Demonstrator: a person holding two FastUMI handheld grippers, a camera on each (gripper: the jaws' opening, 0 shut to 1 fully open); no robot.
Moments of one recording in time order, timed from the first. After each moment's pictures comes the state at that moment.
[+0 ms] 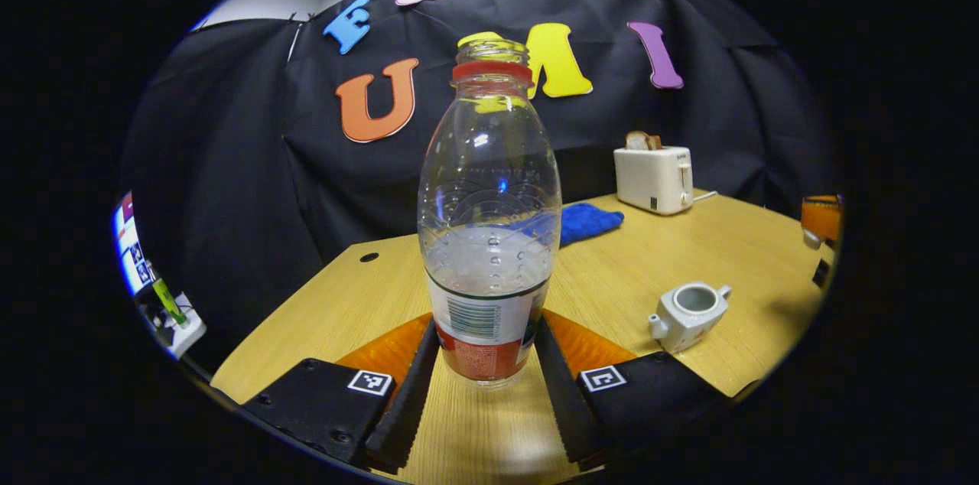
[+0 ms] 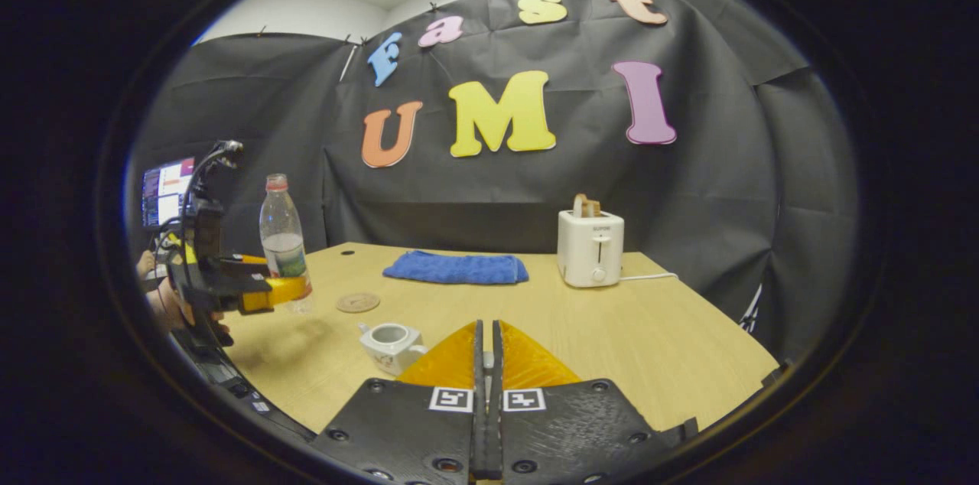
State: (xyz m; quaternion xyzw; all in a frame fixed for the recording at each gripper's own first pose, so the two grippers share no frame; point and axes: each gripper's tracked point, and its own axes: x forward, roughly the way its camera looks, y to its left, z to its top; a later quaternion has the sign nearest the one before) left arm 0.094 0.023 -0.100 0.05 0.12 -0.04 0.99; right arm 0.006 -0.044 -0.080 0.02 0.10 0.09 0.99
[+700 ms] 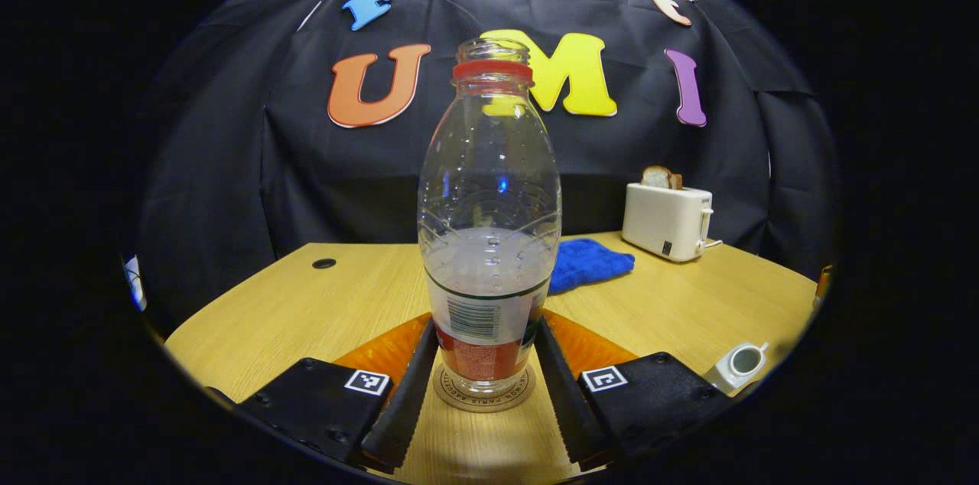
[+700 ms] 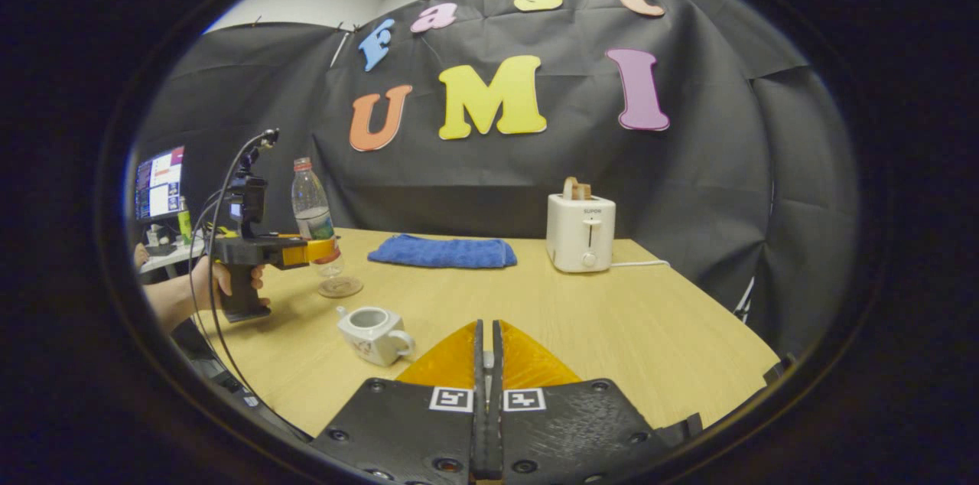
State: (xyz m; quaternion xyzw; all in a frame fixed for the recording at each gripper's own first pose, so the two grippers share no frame) left arm 0.196 0.026 -0.133 -0.02 0.12 -0.08 0.99; right arm 0.017 -0.059 -0.104 0.02 0.13 0.06 0.99
